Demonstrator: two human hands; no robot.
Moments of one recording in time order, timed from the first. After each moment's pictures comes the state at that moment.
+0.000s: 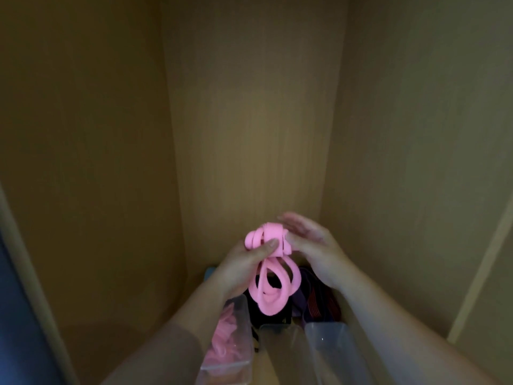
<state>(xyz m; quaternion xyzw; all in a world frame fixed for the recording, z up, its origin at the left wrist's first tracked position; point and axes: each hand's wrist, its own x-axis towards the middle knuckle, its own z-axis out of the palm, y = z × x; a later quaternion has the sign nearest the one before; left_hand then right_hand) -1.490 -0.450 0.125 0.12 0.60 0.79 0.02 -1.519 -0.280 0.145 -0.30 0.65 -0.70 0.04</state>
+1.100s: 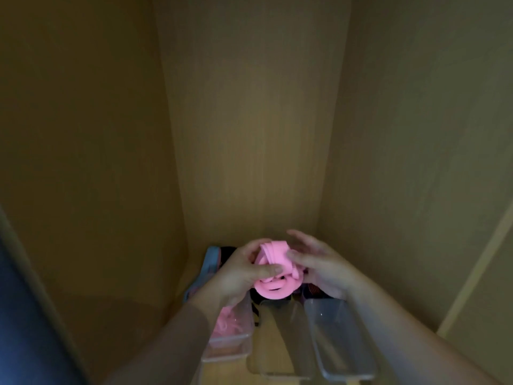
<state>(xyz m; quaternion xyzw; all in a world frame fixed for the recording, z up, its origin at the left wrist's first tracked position) -1.475 -0.452 0.073 0.09 0.65 0.76 0.04 -1.513 -0.263 0.091 -0.17 0.64 -0.72 0.22</state>
